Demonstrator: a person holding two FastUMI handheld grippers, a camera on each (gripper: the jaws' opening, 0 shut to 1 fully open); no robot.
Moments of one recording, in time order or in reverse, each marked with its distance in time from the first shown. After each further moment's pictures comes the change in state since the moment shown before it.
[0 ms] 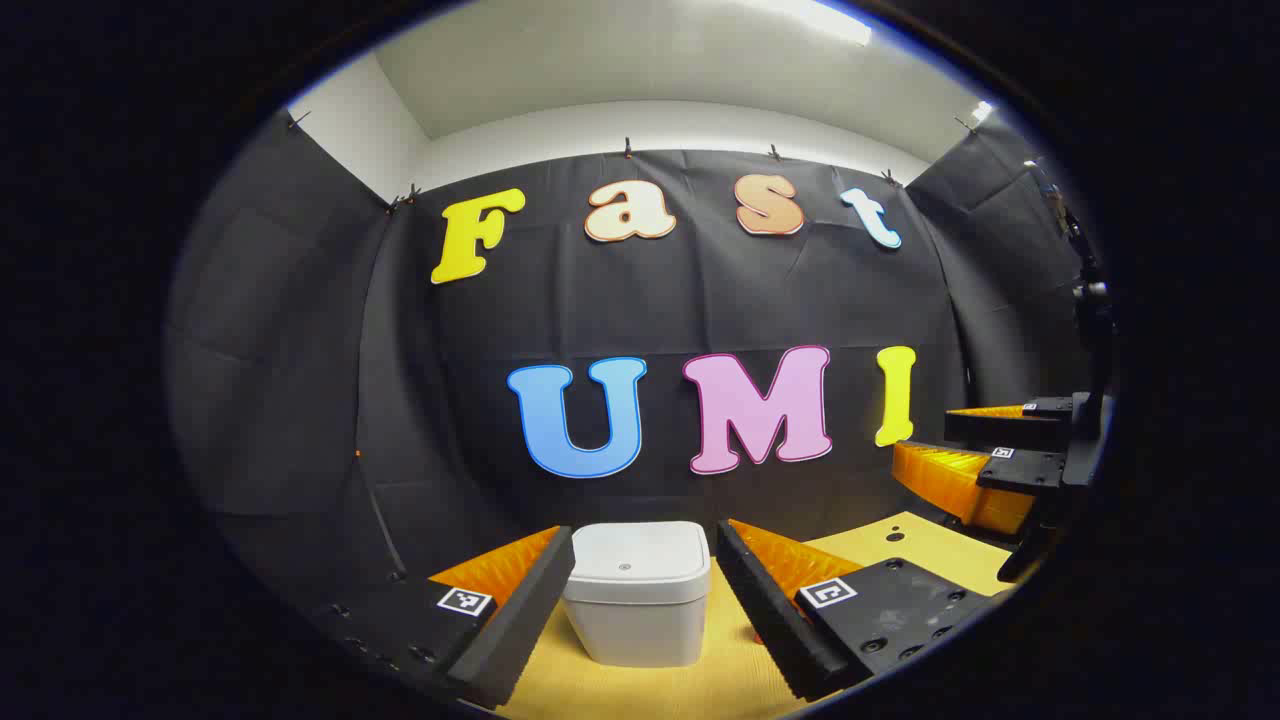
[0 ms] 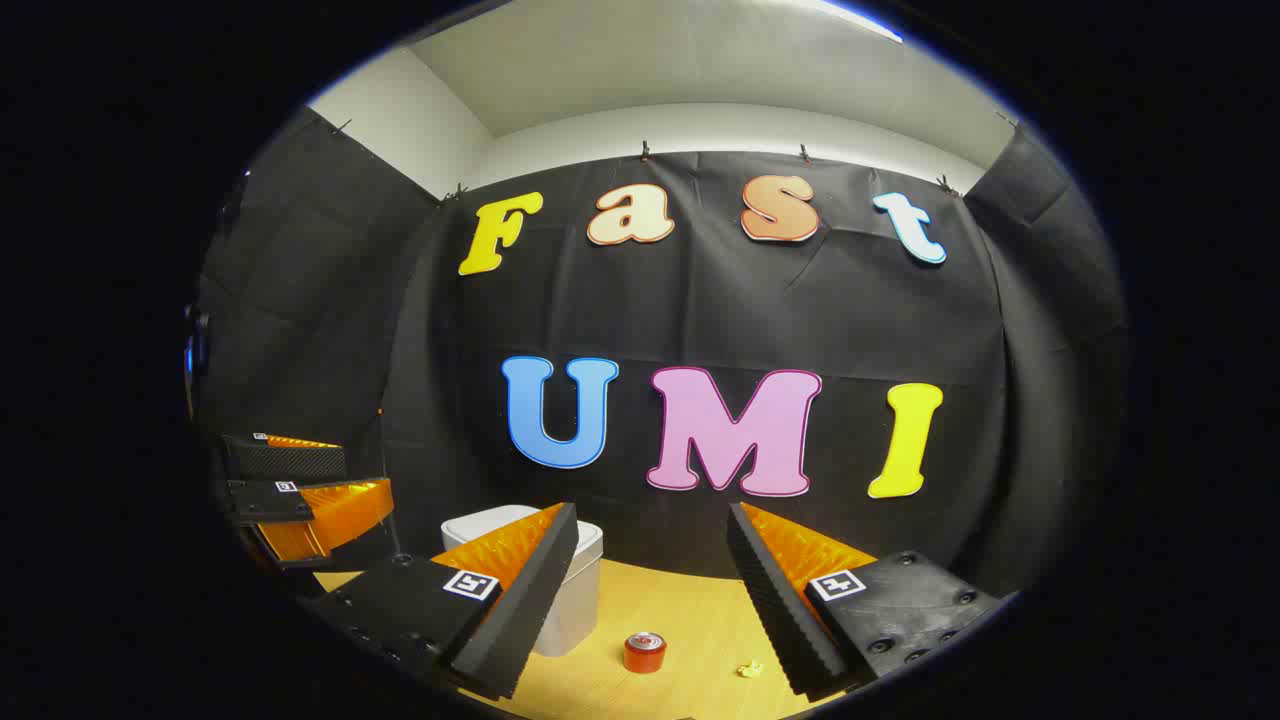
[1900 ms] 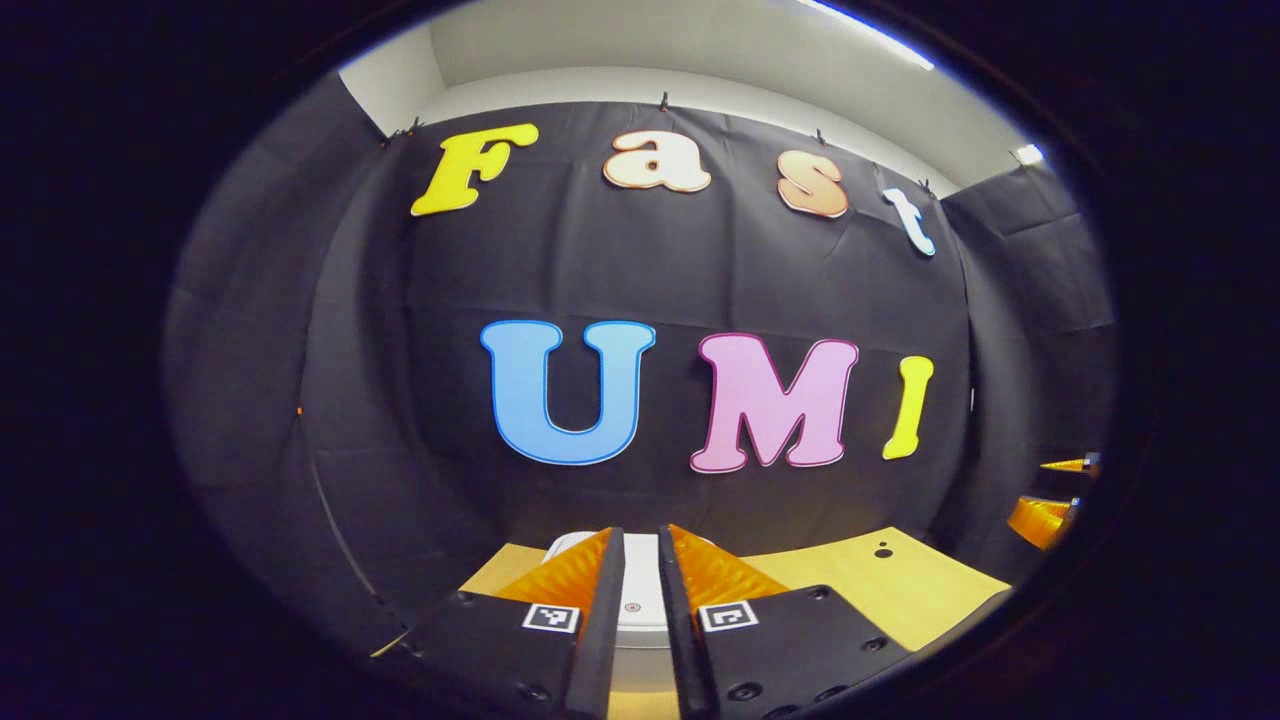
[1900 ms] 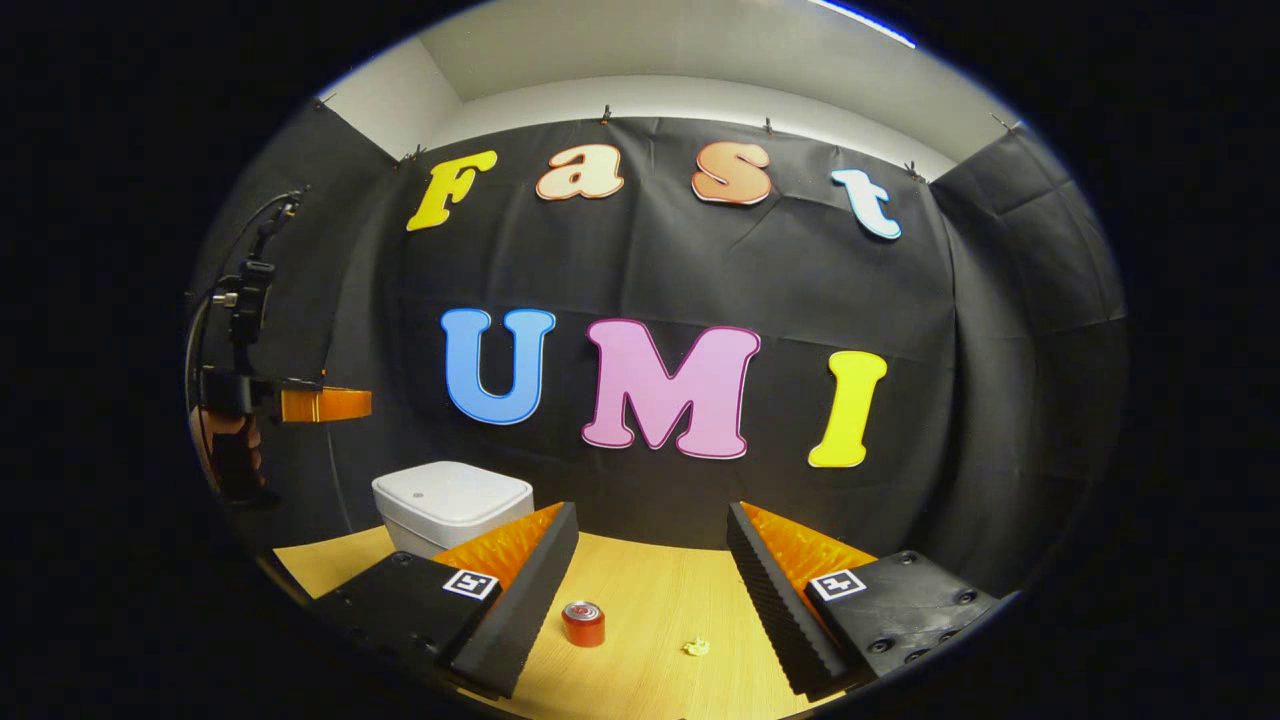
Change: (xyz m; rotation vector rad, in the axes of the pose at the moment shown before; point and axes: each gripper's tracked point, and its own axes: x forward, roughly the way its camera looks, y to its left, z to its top) left arm 0.136 0.057 -0.037 -0.112 0.104 -0.048; right arm 0.000 -0.061 -0.049 -0.031 0.130 -0.142
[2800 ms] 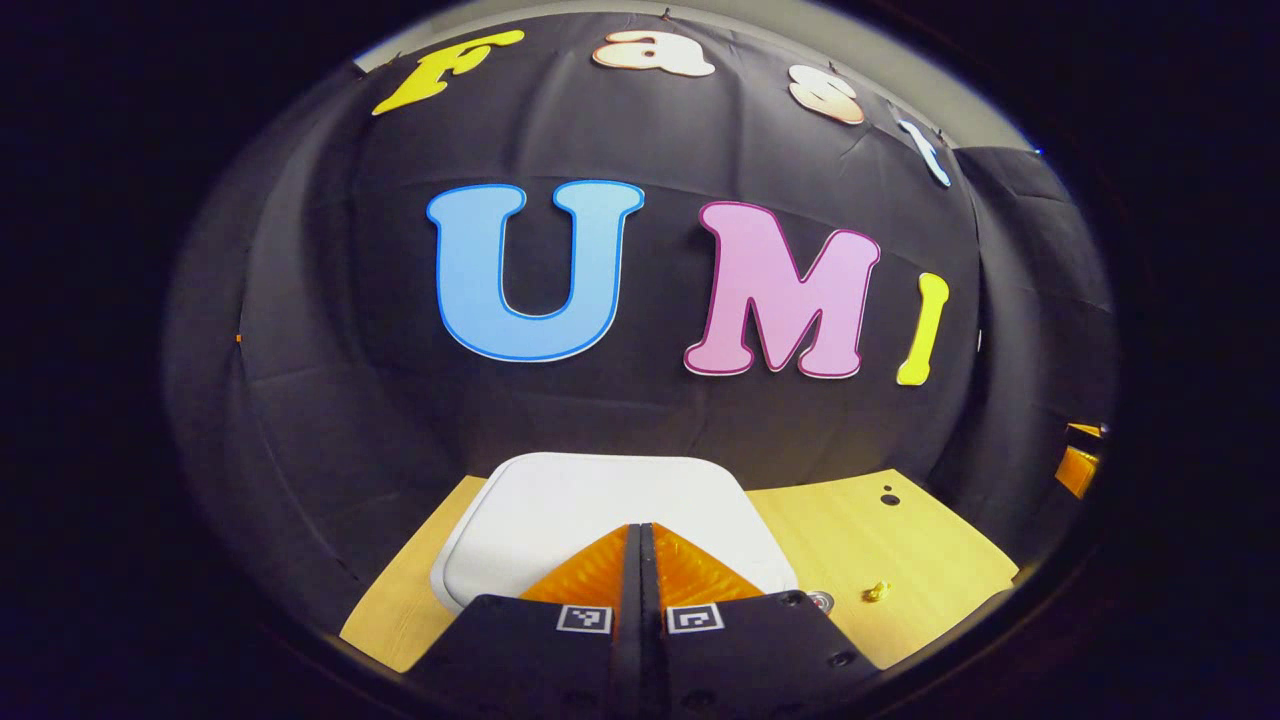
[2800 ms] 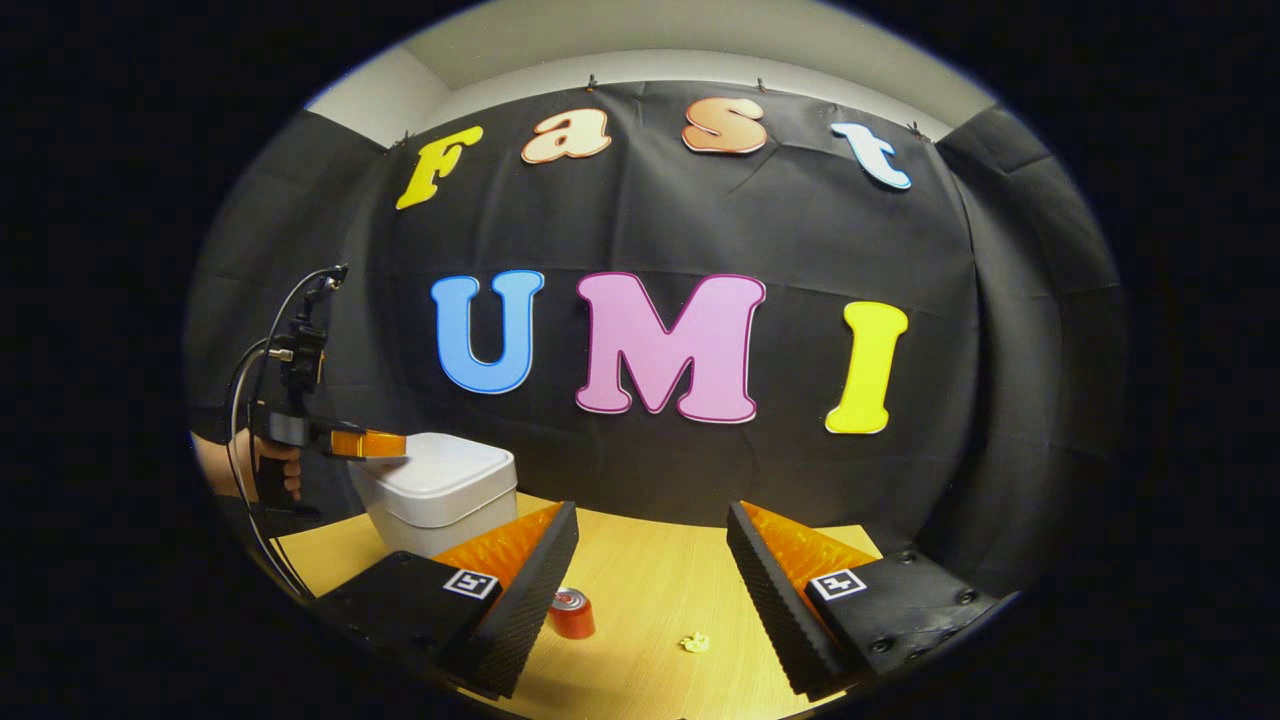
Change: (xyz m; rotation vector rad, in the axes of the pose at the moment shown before) left arm 0.093 -0.020 -0.123 -0.028 0.260 -0.121; right arm 0.048 -0.034 -0.051 0.044 0.087 0.027
